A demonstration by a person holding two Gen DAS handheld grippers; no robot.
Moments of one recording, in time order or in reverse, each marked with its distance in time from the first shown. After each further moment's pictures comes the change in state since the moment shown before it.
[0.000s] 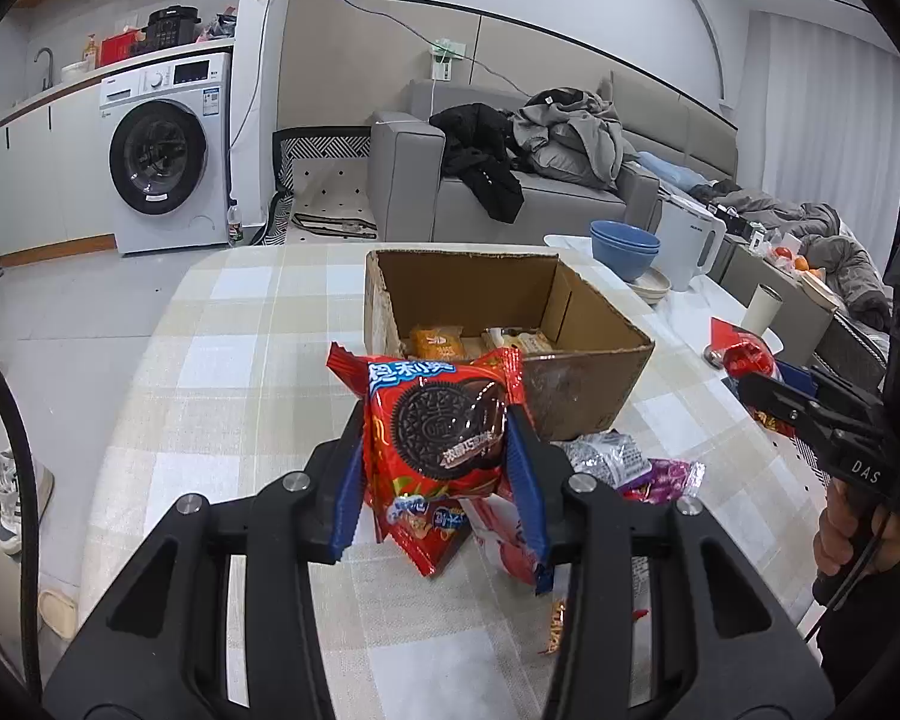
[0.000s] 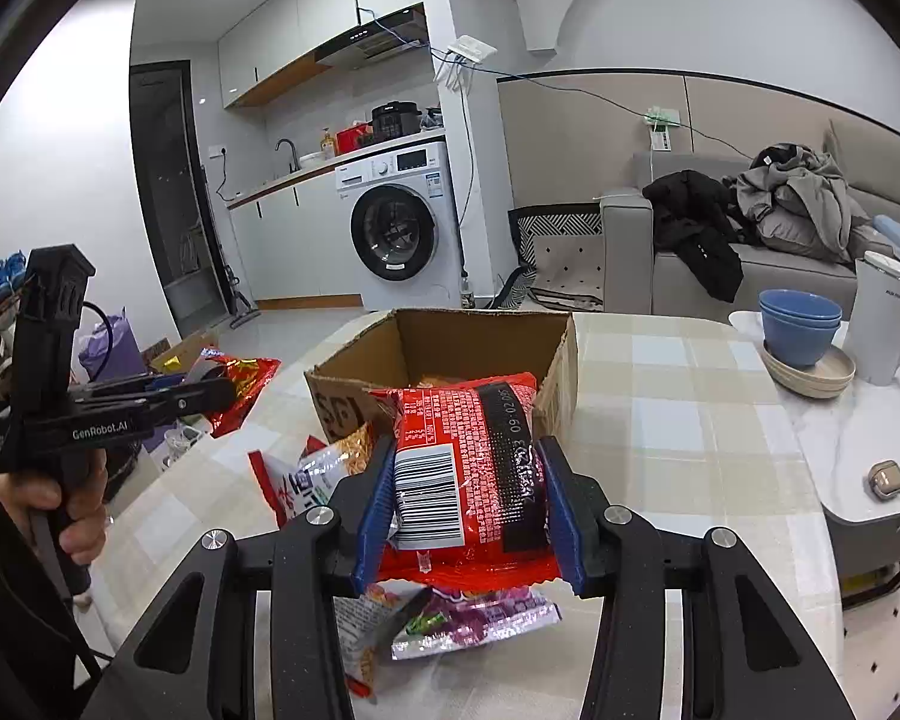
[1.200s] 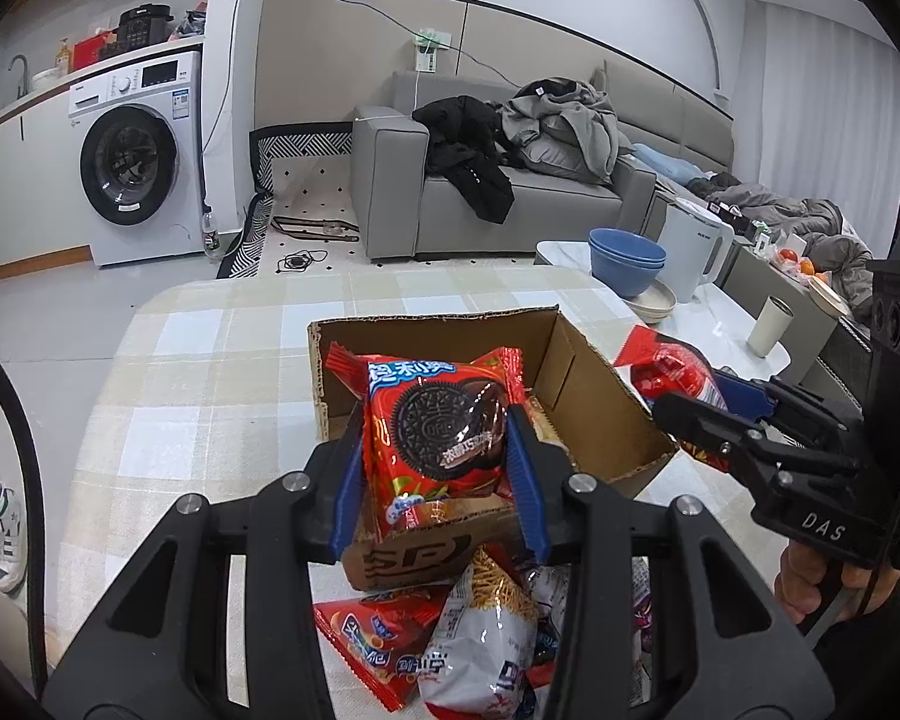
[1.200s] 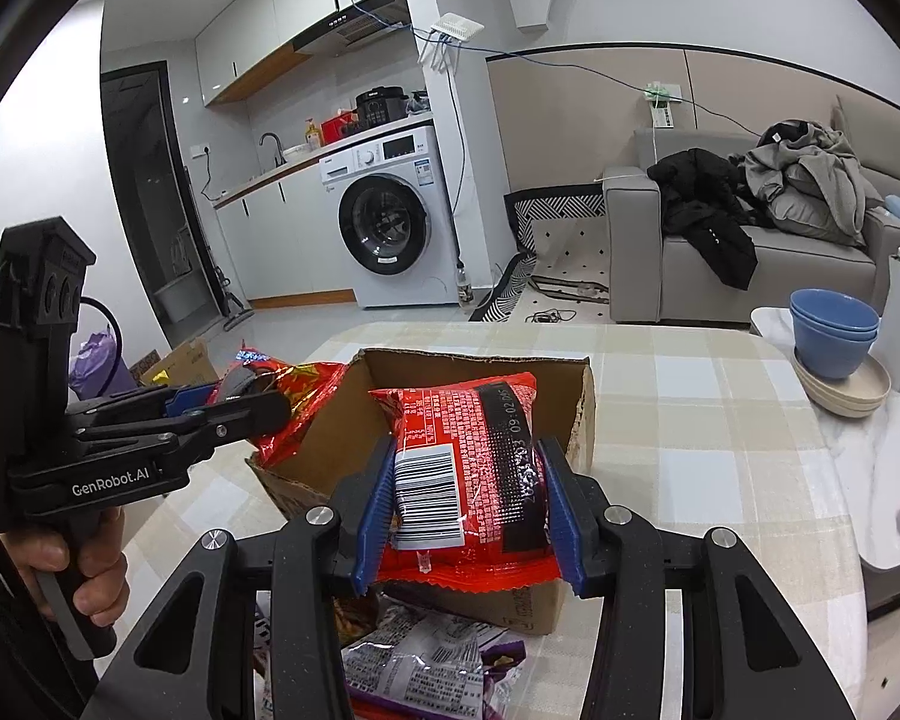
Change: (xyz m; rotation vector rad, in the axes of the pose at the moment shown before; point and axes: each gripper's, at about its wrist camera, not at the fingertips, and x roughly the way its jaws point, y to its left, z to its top) left arm 0.115 -0.028 0.089 0.023 0.039 -0.022; right arm 0.090 -0.009 0.061 0.027 0.056 0.003
